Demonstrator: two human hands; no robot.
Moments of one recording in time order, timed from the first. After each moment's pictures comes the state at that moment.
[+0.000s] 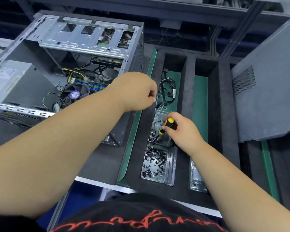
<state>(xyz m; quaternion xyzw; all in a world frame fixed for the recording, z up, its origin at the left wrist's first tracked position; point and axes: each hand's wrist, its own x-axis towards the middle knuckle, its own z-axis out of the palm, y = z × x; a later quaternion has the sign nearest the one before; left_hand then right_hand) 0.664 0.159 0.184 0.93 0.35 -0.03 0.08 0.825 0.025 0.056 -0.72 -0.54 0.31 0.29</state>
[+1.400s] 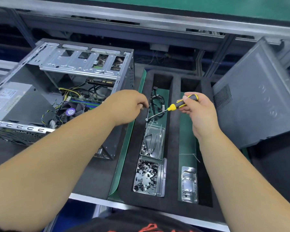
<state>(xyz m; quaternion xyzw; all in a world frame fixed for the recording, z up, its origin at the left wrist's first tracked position) 0.663 0.157 0.187 0.92 0.36 0.01 0.16 0.875 0.051 0.145 -0.62 -0.31 0.36 0.63</state>
